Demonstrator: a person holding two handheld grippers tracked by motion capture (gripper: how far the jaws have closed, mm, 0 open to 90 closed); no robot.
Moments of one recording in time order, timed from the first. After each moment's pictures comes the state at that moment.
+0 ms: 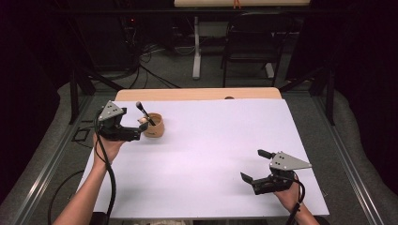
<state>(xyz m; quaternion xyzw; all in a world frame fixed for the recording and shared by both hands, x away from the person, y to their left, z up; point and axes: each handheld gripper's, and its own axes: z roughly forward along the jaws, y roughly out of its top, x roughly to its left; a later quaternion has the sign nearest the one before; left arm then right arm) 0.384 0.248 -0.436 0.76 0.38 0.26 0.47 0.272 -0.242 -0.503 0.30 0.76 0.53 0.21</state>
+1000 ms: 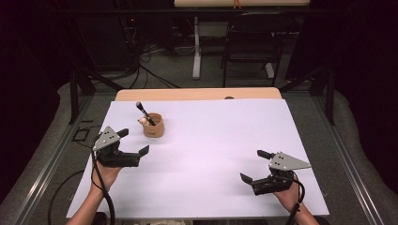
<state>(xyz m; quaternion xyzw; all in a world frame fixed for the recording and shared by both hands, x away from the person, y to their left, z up) 0.323 0.249 -0.466 0.76 0.35 0.23 0.50 0.272 -0.241 -0.503 0.29 0.77 0.53 0.21</state>
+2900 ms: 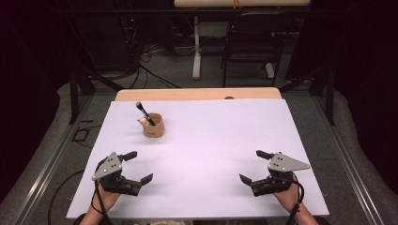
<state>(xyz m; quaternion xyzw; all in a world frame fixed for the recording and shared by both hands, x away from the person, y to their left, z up) 0.282 0.248 -0.513 0.78 0.27 0.17 0.54 0.270 -0.239 -0.503 0.28 0.77 0.53 0.21</state>
